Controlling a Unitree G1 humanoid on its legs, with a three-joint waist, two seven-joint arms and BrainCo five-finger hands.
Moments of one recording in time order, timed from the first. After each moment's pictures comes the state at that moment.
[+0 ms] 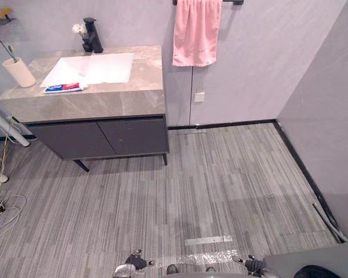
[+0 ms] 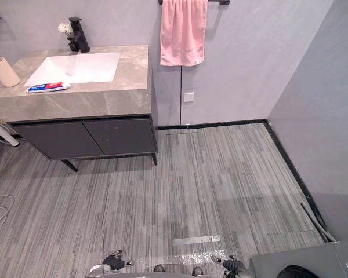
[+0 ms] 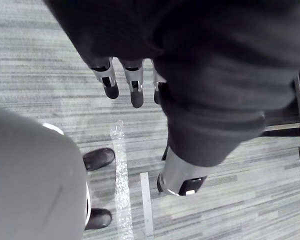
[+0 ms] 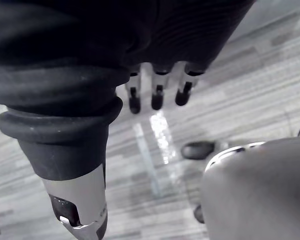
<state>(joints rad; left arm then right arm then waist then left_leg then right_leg) -0.03 0.06 -0.01 1.25 -0.04 -0.05 0.02 -0.03 -0.13 -0.14 1.27 0.16 -0.04 0.00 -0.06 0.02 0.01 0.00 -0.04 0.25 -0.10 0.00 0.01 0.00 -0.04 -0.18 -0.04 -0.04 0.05</state>
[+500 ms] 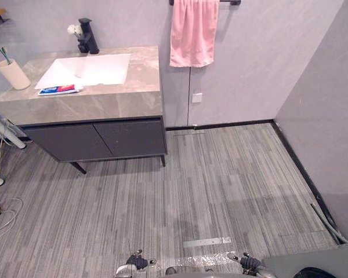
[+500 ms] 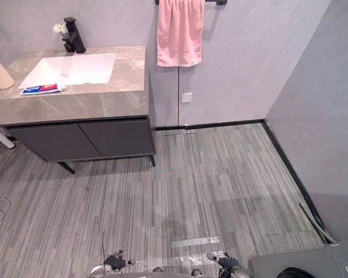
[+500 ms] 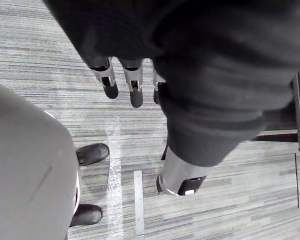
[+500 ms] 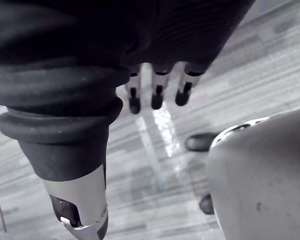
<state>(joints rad) -0.01 0.06 0.05 1.25 -0.07 -0.06 0.03 -0.03 -0.10 -0.15 1.27 0.16 -0.04 0.00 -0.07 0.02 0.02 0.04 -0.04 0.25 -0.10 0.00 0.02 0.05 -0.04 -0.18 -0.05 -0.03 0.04</state>
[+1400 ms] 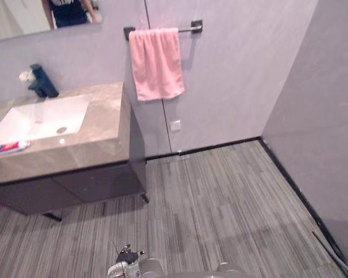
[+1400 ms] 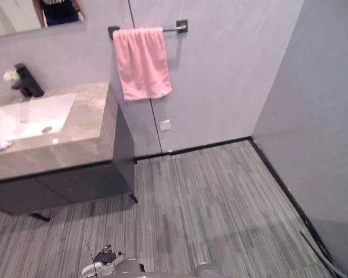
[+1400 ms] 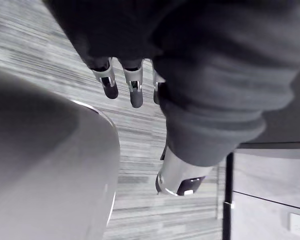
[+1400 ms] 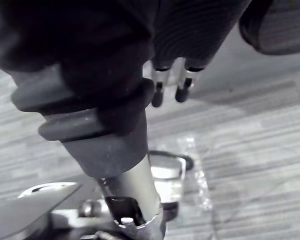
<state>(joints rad) 0.02 0.05 0.27 1.16 -0.08 -0.09 0.03 0.09 -0.18 -0.01 1.32 0.07 -0.02 0.02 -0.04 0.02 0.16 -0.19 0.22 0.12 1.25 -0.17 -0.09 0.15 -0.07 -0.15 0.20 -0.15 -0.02</state>
